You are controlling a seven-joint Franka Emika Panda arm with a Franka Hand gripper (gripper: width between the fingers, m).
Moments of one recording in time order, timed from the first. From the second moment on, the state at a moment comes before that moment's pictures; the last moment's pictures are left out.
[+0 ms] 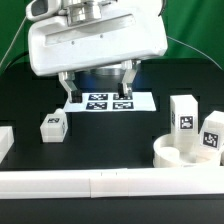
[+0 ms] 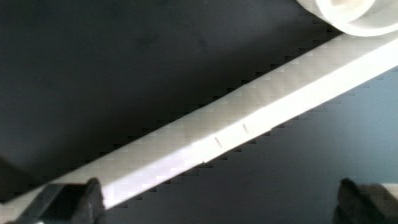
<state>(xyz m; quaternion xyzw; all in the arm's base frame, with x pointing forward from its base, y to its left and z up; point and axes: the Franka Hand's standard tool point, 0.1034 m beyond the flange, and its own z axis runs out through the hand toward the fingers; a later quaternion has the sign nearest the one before) 0.603 -0.051 0.109 -0.97 0.18 -0.18 0.06</state>
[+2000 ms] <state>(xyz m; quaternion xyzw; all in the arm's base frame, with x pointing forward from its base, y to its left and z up) 0.539 -0.126 0.036 -0.93 0.03 0.35 0.09</state>
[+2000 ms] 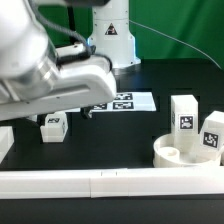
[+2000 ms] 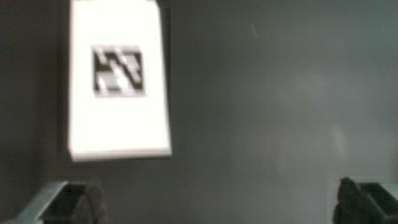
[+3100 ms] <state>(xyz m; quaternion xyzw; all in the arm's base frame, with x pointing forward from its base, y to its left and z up) 0.512 -0.138 0.027 -0.88 0.06 0.46 0.03</state>
